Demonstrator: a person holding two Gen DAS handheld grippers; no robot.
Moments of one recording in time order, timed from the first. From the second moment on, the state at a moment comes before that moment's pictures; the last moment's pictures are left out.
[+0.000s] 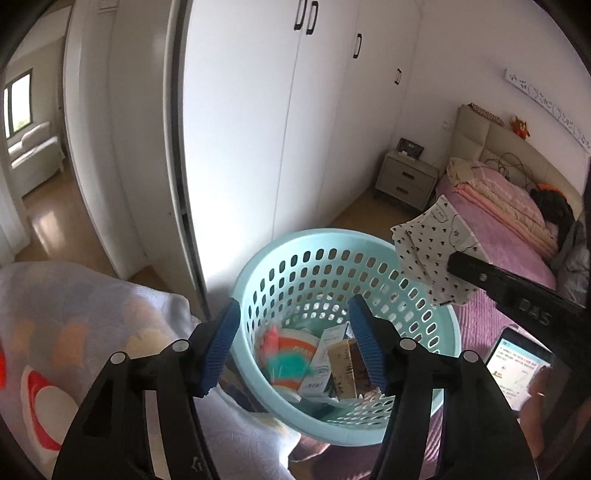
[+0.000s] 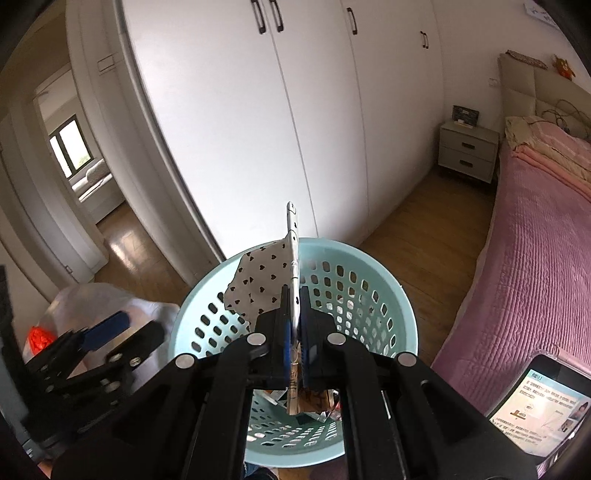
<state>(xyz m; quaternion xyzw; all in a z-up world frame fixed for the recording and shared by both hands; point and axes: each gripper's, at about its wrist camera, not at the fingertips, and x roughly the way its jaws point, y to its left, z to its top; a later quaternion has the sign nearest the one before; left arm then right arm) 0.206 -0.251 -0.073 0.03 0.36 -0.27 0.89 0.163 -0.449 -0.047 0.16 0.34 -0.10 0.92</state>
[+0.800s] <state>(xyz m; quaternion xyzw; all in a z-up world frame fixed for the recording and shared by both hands) 0.163 -0.103 0.005 -0.07 0.29 -0.16 0.94 0.153 -0.369 -0.023 0.15 0.32 -0.02 0.94</state>
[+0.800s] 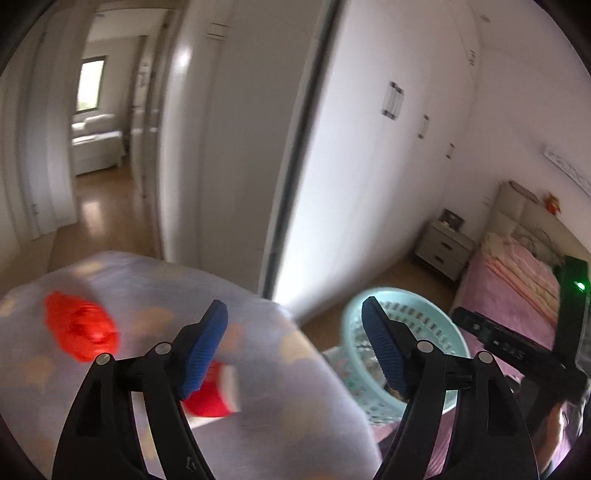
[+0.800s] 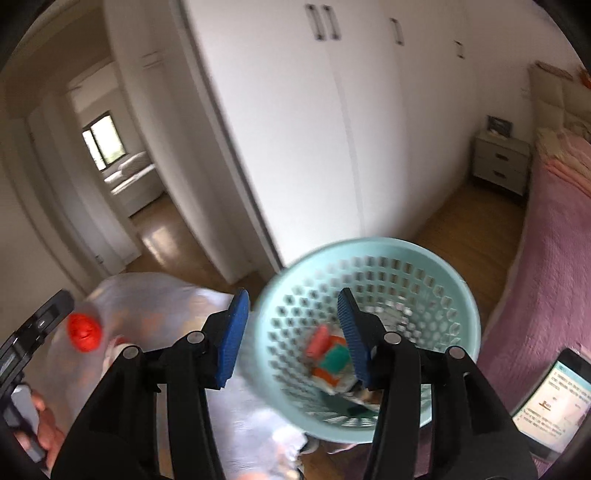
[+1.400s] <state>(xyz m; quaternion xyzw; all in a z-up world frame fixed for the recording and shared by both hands) 0.192 0.083 -0.010 -0.18 0.30 0.01 0.94 0.166 -0.202 -0.036 0.06 0.33 0.14 0.93</state>
